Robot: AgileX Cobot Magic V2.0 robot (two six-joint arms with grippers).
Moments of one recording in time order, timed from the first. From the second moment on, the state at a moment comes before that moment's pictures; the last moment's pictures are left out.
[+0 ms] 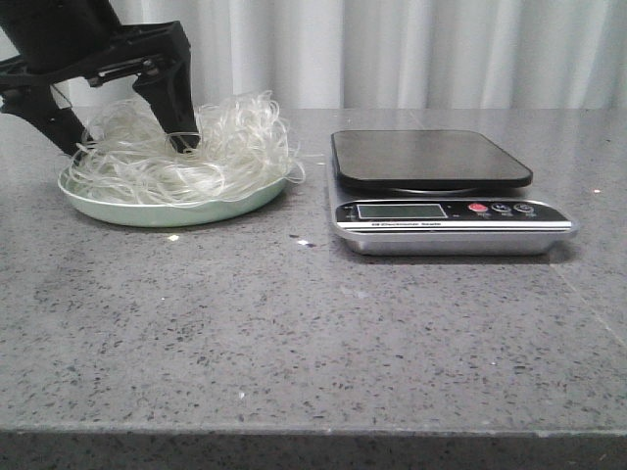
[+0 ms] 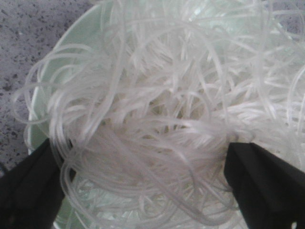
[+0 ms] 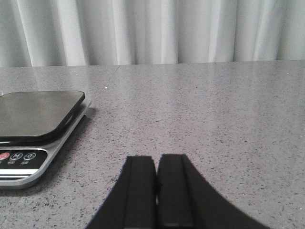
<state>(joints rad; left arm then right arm) -0.31 1.72 -1.38 -0.22 0.87 -0.02 0.02 -0.01 0.03 0.04 0.06 0.06</state>
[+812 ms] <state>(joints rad) -0.31 1.72 -1.47 -0.22 0.92 -0.02 0.02 -0.01 0.03 0.04 0.06 0.06</state>
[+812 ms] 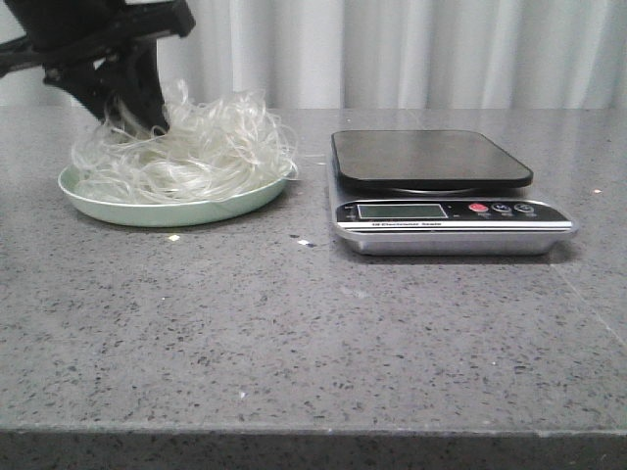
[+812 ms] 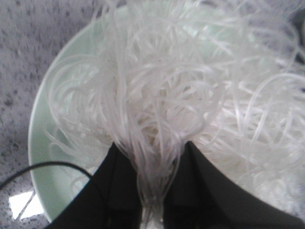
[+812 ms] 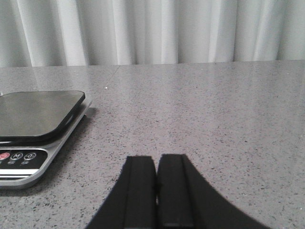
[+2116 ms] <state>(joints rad) -0.69 1.86 -2.04 -0.22 0.94 -0.02 0.02 -0.01 0.03 0.04 0.06 0.06</state>
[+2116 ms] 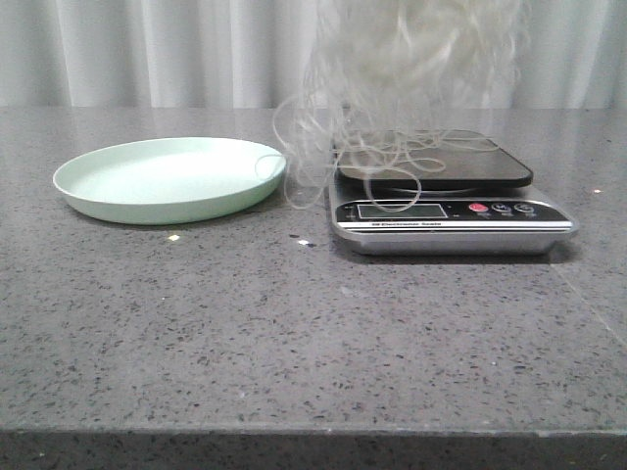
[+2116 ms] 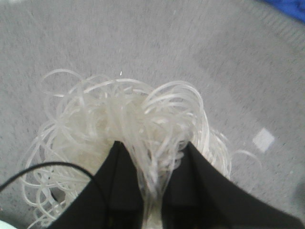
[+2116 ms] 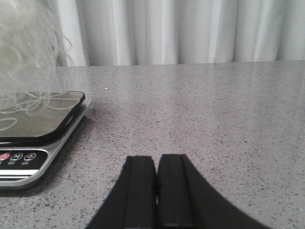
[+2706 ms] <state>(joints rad) -0.69 2.01 -2.04 -0.24 1.02 -0.02 0.02 -0.01 0.03 0.04 0.06 0.06</state>
